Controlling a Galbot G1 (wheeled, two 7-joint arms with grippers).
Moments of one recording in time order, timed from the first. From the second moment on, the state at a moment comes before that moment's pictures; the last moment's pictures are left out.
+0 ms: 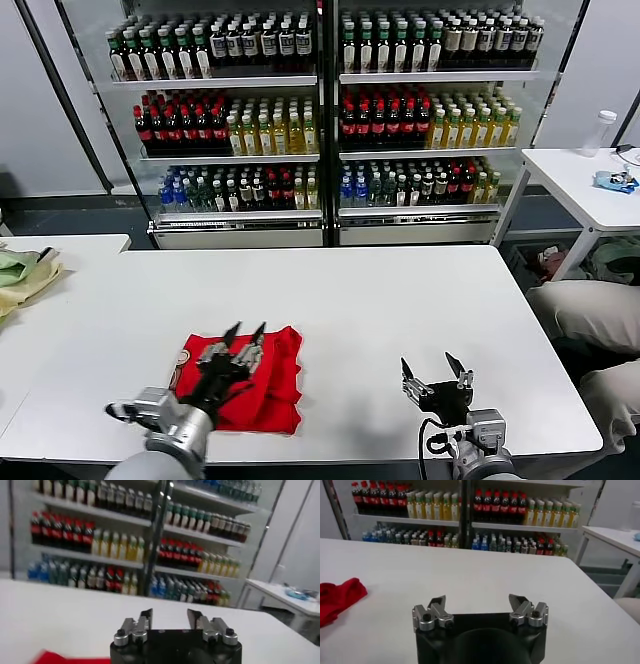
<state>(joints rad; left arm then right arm) 1.47 -1.14 -0.42 -2.32 -0.59 0.42 -0.28 -1.54 1.21 0.38 2.29 0.28 -0.51 0.23</state>
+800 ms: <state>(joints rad) 1.55 -1.14 -0.66 -2.01 -0.60 0.41 -0.12 -1.53 1.20 0.38 2.28 0.28 -0.51 0.23</state>
